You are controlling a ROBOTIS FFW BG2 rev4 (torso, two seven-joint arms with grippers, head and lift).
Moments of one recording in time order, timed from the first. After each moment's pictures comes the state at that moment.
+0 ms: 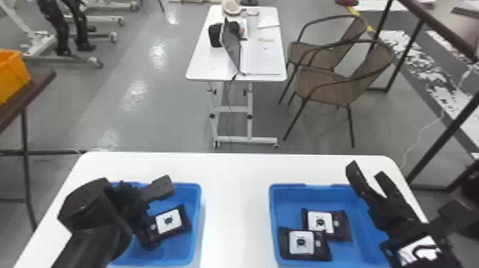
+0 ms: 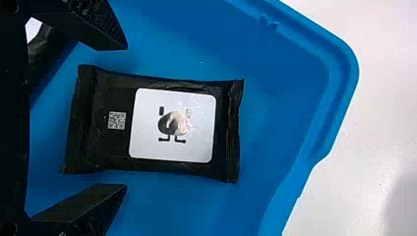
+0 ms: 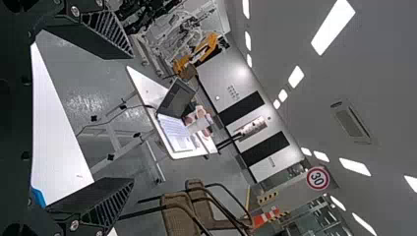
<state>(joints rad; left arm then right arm) -0.28 0.16 -0.06 -1.03 -1.06 0.36 -1.04 0.23 0.00 -0.20 -1.59 -0.54 -0.02 0.40</state>
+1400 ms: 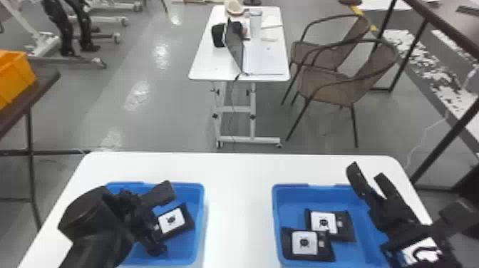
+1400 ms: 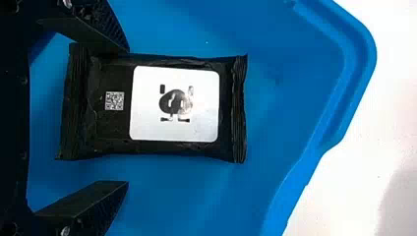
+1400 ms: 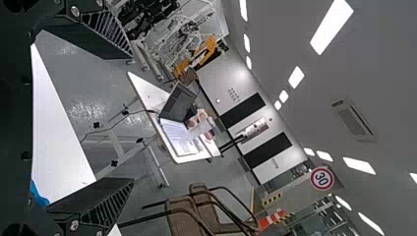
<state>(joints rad) -0.26 0.14 0.00 -1.00 -1.03 0.33 -1.03 0.23 0.00 -0.19 -1.57 -0.57 -0.02 0.41</state>
